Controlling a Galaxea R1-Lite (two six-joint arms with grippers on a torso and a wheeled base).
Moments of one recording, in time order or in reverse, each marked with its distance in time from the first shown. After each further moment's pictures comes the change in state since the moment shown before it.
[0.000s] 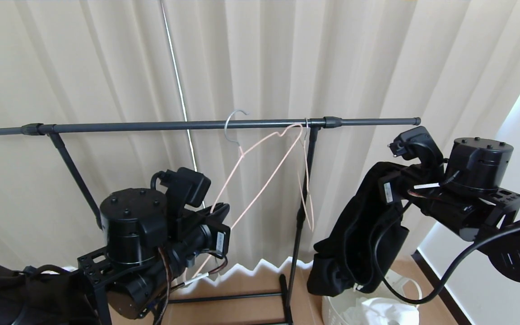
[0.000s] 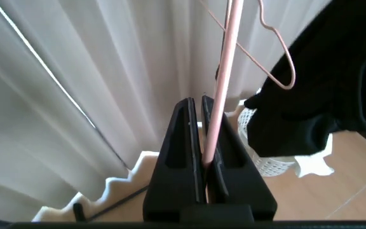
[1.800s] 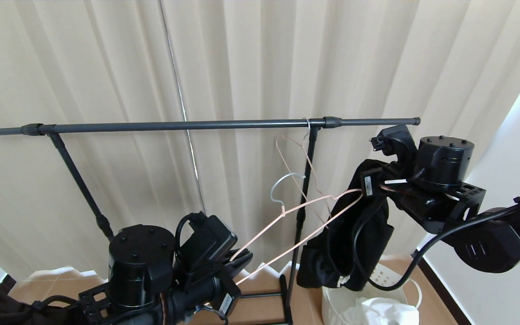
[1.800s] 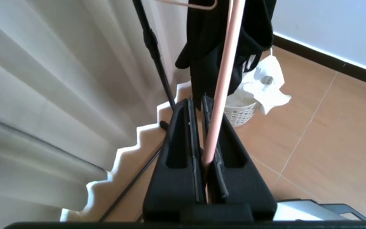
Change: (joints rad) left arm -0.067 0.030 0.133 -0.043 -0.260 0.157; right arm 0.077 0.091 -0.093 0.001 -0.138 0.086
